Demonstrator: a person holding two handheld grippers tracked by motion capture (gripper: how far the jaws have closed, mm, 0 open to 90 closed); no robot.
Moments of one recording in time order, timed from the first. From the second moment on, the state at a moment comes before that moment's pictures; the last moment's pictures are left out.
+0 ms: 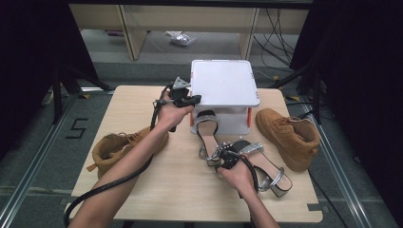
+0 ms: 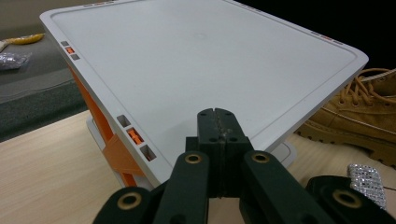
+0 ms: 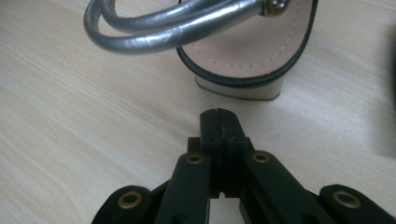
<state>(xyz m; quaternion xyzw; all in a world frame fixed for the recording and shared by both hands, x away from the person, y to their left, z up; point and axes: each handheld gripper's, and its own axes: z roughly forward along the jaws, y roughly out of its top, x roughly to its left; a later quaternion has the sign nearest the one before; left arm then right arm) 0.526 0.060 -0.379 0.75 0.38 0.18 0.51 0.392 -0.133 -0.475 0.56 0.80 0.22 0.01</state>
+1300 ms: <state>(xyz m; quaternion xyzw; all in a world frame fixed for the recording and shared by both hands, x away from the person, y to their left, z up) 0.527 0.060 -0.379 0.75 0.38 0.18 0.51 0.424 -0.114 -0.471 0.53 0.79 0.29 0.06</state>
